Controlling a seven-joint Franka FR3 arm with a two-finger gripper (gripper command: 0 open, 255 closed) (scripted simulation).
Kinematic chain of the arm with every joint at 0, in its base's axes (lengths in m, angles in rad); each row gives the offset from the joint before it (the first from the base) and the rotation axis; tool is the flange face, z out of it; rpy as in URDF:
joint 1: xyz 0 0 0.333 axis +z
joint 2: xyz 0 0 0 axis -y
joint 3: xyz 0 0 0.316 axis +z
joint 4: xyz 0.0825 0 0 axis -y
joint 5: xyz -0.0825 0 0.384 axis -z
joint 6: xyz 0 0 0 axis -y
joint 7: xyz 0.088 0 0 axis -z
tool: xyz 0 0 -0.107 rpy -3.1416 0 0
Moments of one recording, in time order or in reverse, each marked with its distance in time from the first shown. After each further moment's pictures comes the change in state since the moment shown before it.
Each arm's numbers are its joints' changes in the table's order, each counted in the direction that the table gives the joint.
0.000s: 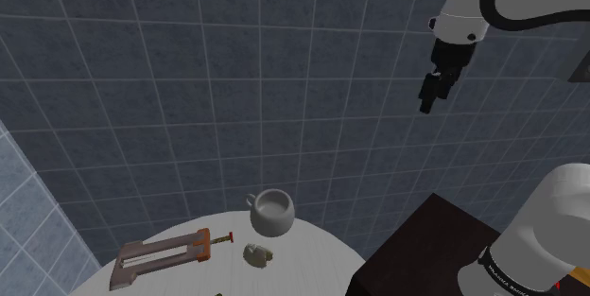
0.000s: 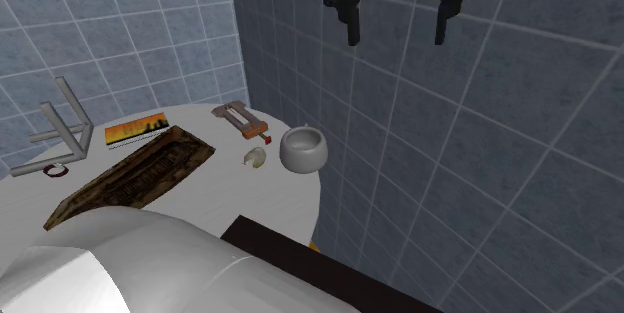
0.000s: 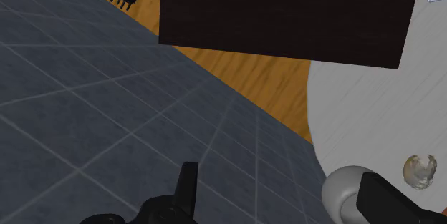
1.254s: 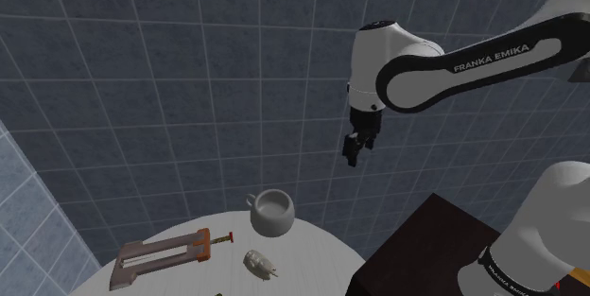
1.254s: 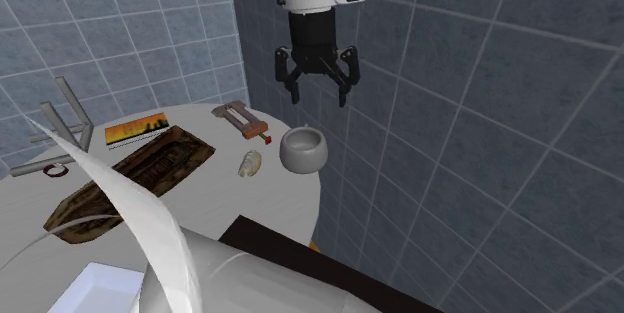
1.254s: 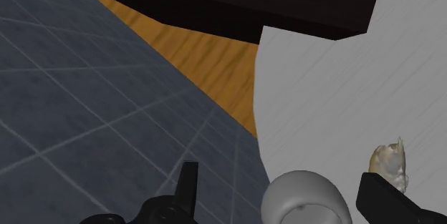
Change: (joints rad) arm 0.097 -0.454 0.176 -0.048 -0.099 0.426 0.164
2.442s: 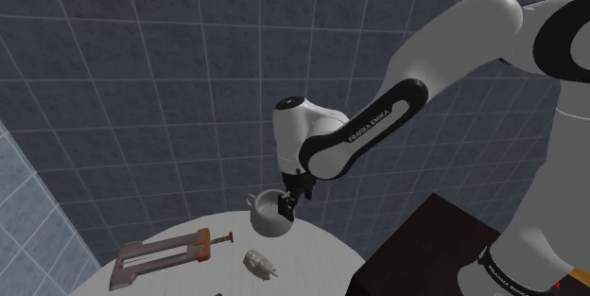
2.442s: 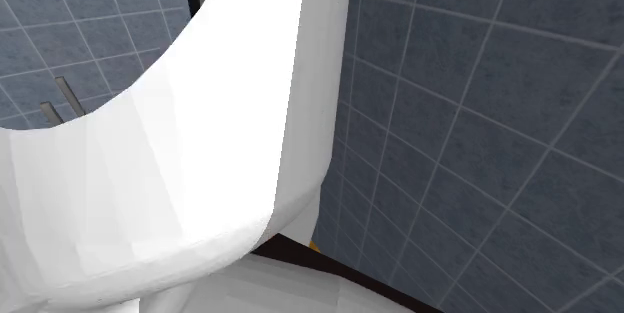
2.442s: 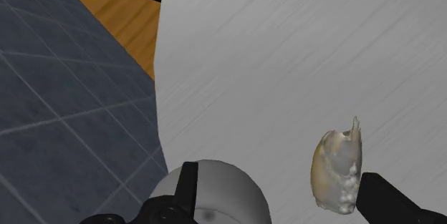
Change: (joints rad) arm 0.112 -0.661 0.110 0.305 0.130 0.270 0.208
